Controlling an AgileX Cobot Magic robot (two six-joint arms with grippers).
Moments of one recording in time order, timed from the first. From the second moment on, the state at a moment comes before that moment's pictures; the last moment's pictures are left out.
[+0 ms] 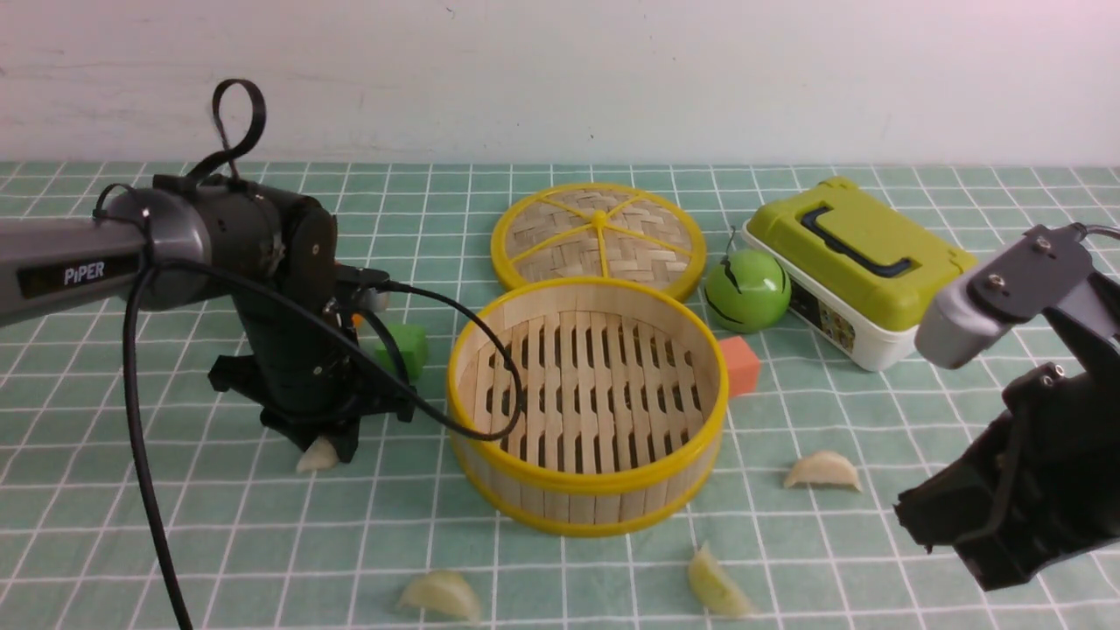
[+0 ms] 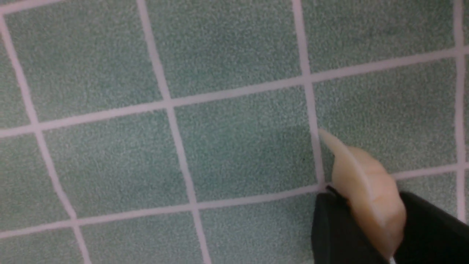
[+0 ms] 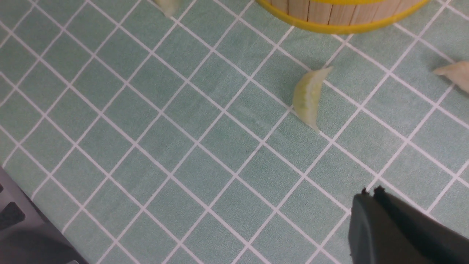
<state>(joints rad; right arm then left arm) 0.32 1.14 -0.93 0.43 0.95 -0.47 -0.25 2.04 -1.45 0.09 0.86 -0.15</state>
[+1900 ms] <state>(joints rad) 0.32 0.87 -0.94 0.44 1.02 -0.44 -0.64 1.52 -1.32 0.13 1.18 -0.34</state>
